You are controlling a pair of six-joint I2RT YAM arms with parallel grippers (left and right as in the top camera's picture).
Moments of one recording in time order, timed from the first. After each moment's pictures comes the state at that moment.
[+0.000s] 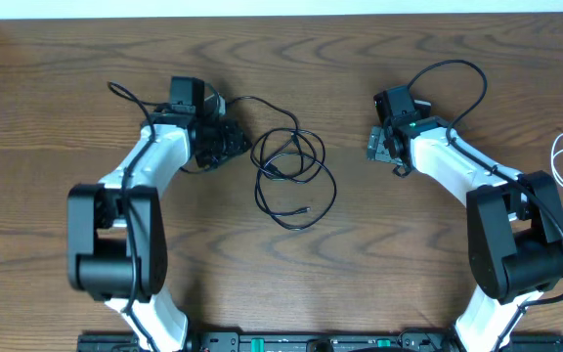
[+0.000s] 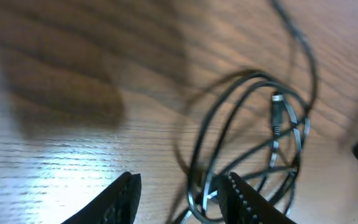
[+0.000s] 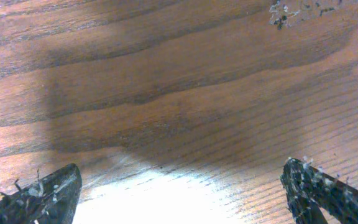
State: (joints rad) left arm -0.07 1.89 1.19 -0.53 0.44 -0.45; right arm 0.30 1.92 1.18 -0.52 0.31 0.54
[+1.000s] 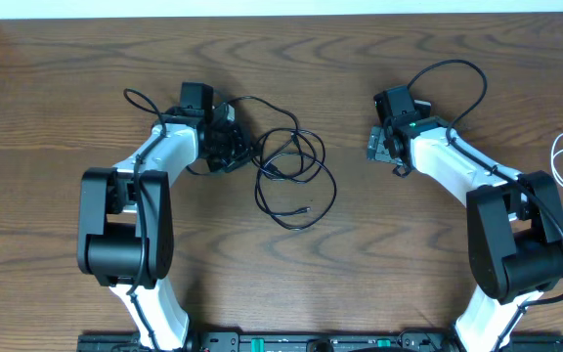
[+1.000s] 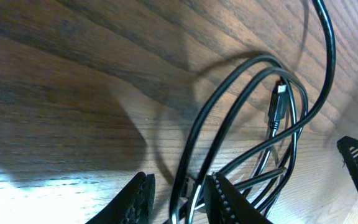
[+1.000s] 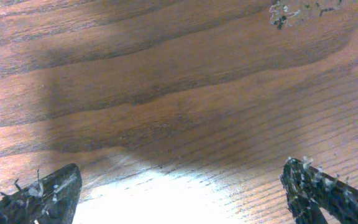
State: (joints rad) left arm -0.10 1.96 1.19 -0.49 0.55 -0.52; right arm 0.30 1.92 1.18 -0.52 0.31 0.54
